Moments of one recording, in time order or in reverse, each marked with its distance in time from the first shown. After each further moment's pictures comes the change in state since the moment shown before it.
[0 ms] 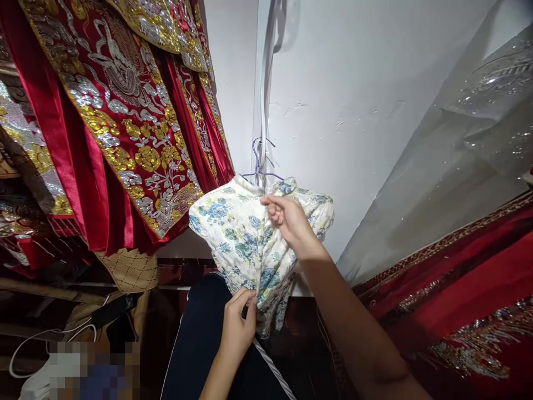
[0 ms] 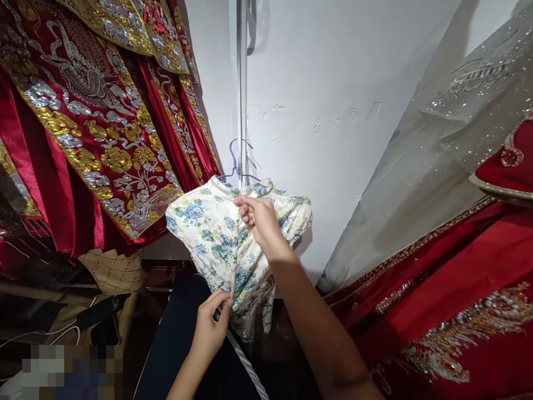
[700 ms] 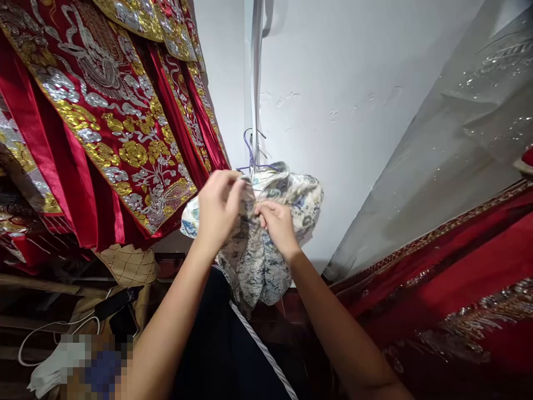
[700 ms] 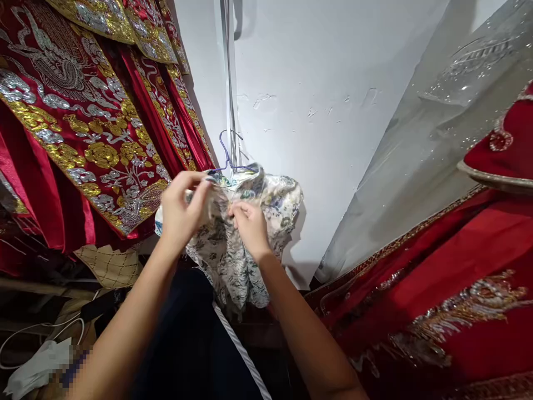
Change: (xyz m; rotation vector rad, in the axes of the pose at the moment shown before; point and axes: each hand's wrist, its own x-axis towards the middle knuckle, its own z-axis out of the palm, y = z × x) left_hand 0.178 0.156 -0.076 0.182 0.326 0.580; right_hand -0.018 0.033 -0.013 -0.363 0.036 -0.250
